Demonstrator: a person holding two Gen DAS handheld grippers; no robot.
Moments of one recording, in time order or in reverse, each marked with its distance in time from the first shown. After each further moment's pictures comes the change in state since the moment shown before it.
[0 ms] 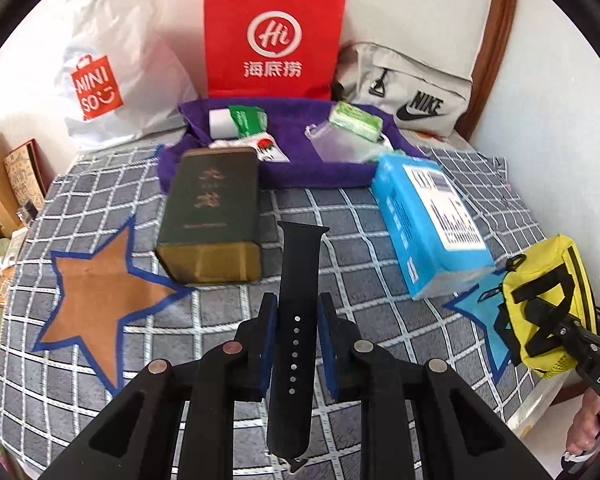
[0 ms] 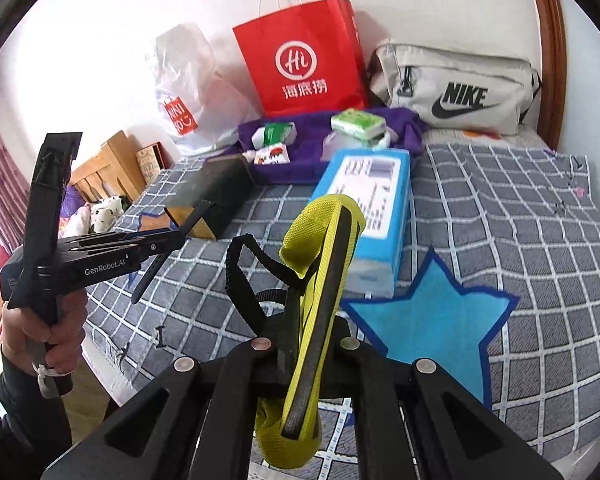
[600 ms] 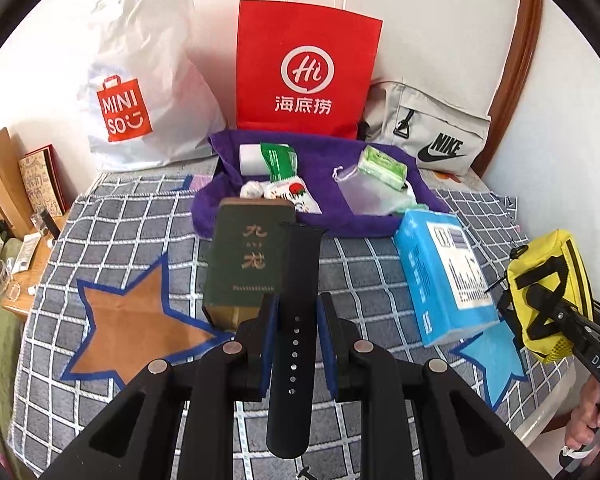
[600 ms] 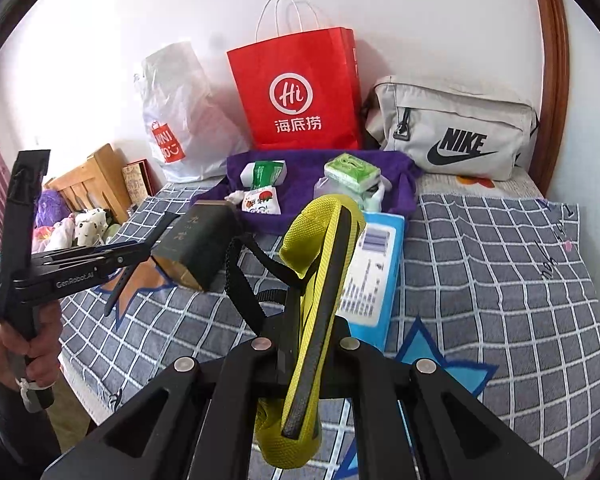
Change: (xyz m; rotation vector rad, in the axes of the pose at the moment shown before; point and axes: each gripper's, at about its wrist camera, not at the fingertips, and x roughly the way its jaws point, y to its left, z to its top) left arm -0.016 0.028 0.038 -0.058 -0.055 0.021; right arm 0.009 0.008 0.057 -0.036 -0.041 -0.066
